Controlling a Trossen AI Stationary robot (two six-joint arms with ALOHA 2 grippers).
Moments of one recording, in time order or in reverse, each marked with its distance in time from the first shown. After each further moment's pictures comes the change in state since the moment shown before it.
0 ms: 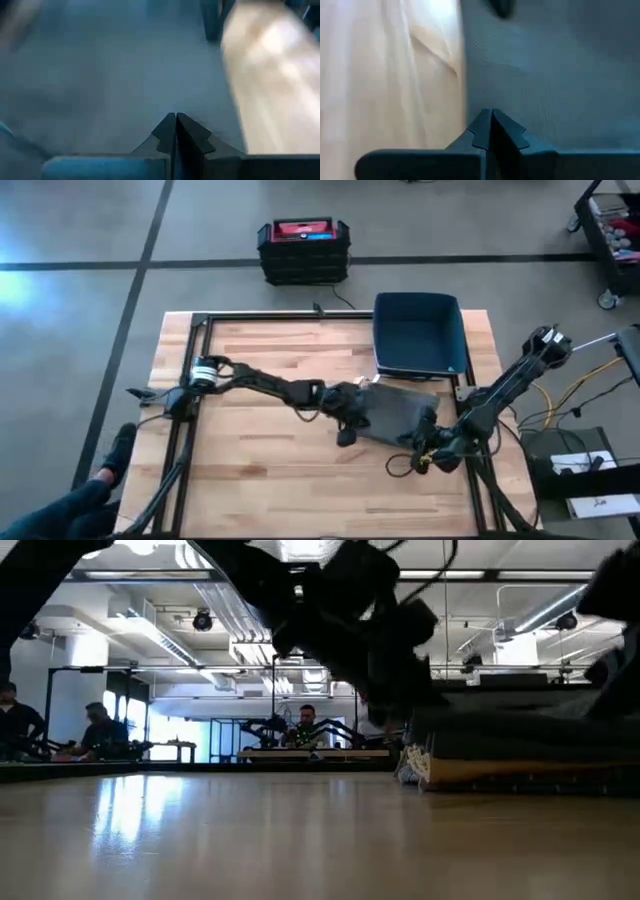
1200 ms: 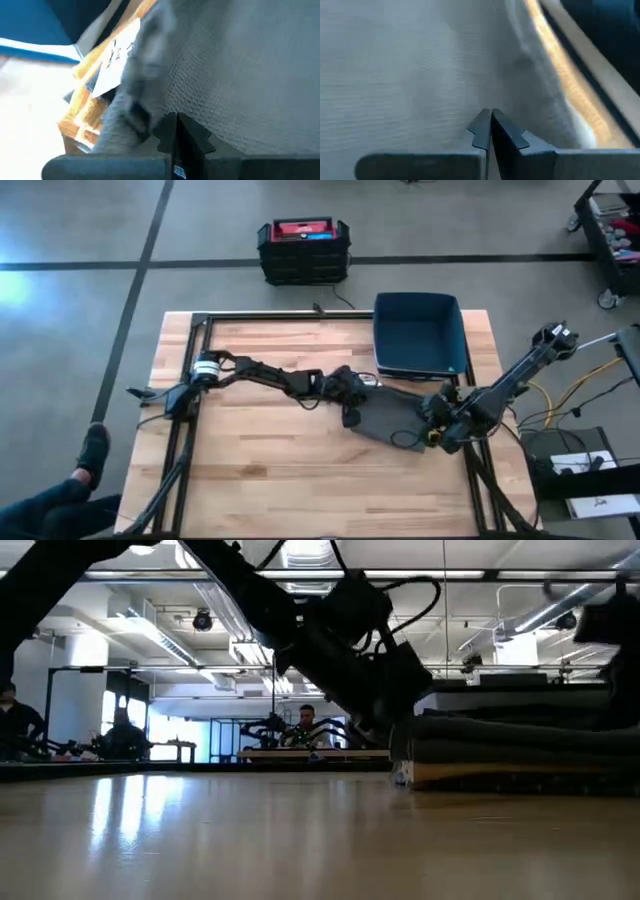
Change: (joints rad) left arm 0.072 -0.043 -0.032 0.042 -0.204 -0.050; right arm -0.087 -0.241 0.117 -0.687 -0.059 0.157
